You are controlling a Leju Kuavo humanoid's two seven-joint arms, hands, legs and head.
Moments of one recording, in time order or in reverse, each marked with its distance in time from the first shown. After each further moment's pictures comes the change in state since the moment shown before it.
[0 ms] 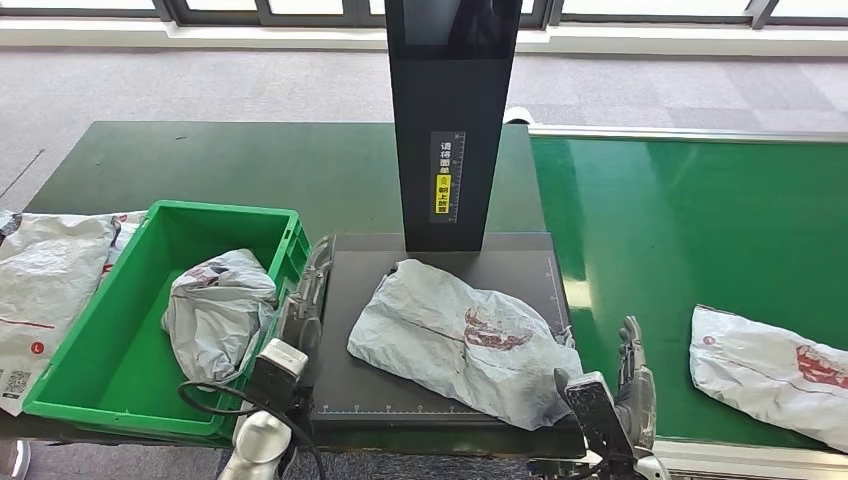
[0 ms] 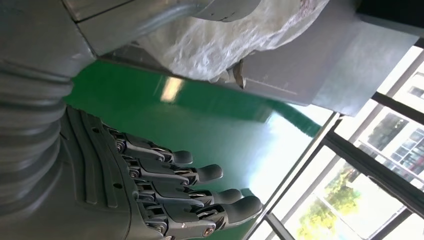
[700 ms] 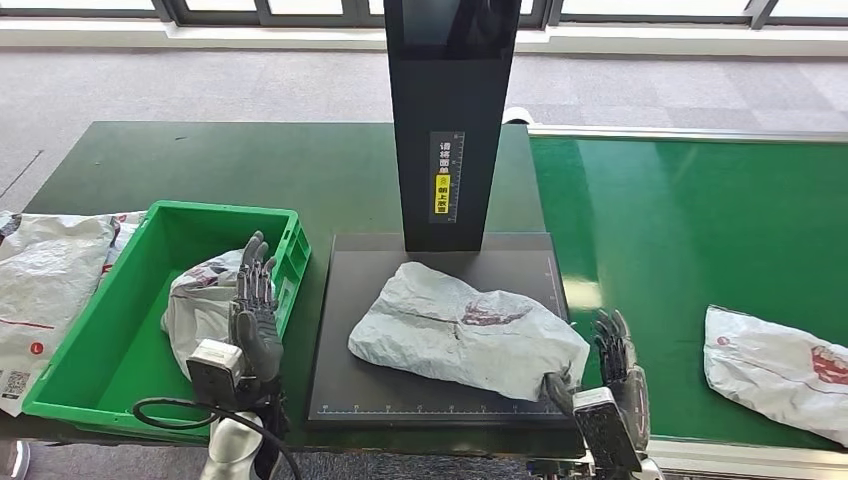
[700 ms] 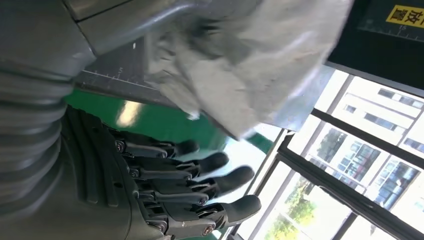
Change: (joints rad) left arm 0.032 -0.019 0.114 -0.064 0.183 0.092 -0.043; right arm 0.018 0.017 0.022 -0.035 -0.107 0.104 -0.120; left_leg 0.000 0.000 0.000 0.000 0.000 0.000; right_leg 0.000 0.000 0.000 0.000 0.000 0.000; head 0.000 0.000
